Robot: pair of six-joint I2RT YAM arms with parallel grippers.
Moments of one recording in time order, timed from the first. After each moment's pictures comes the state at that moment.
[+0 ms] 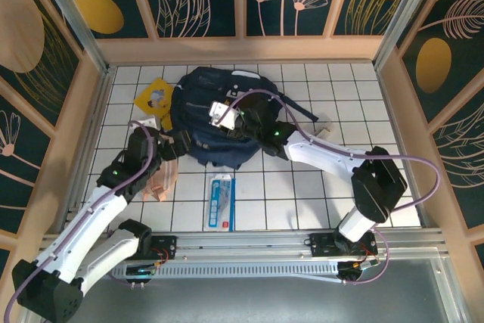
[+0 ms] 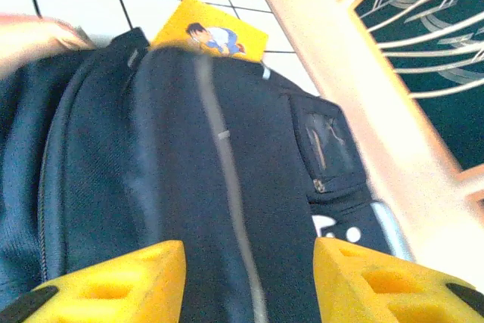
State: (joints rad) left arm -0.42 0.86 0.81 -0.56 -0.20 -0.58; right arm 0.87 1.59 1.18 -0.03 0.01 -0.51
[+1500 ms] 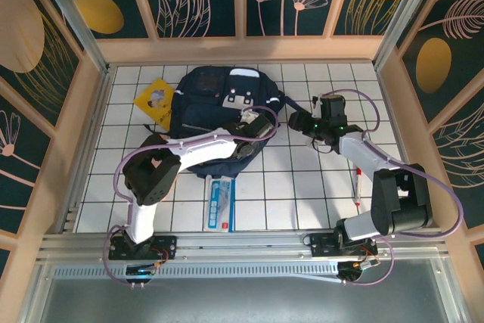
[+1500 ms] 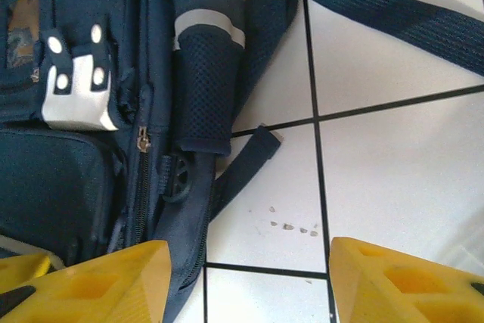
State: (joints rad) left arm -0.91 1.99 1.42 -0.60 -0.56 -0.55; right arm 0.22 1.43 0.83 -0.15 -0.31 0.51
